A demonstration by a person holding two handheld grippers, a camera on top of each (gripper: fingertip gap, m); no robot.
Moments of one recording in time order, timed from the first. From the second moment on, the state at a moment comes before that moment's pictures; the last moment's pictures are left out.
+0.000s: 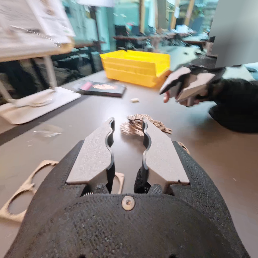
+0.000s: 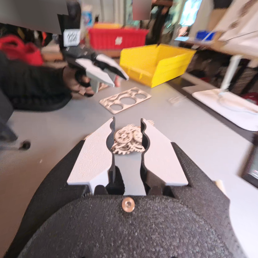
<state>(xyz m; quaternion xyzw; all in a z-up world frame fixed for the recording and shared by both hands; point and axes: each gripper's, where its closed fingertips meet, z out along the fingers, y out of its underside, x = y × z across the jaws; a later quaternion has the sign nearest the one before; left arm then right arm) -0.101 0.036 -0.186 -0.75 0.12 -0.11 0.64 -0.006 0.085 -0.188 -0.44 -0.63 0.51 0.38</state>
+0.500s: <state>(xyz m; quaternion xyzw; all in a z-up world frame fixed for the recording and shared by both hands) -0.263 0.080 -0.095 -0.71 -0.03 0.08 0.70 0.014 0.192 -0.150 -0.53 -0.41 0.46 0.58</state>
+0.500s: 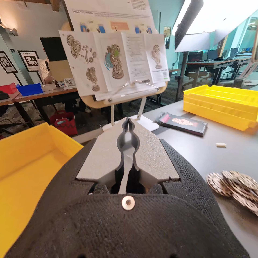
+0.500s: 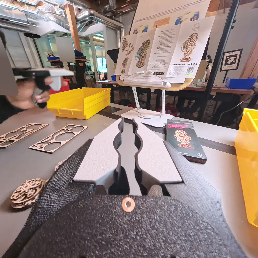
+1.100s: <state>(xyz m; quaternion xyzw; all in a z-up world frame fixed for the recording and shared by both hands) -0.390 0.257 -0.082 -0.74 -0.09 0.08 0.66 0.010 0.212 -0.179 -0.57 -0.41 0.44 0.56</state>
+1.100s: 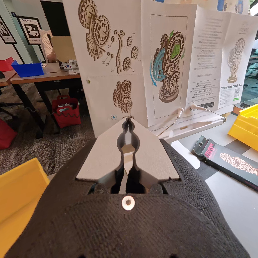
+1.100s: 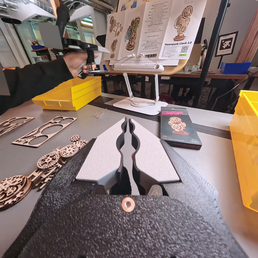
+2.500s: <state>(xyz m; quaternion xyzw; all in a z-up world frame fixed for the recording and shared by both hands) -0.304 0.229 -0.103 -0.76 0.01 0.07 0.65 0.004 0.203 -0.186 -0.57 -0.43 0.45 0.53</state>
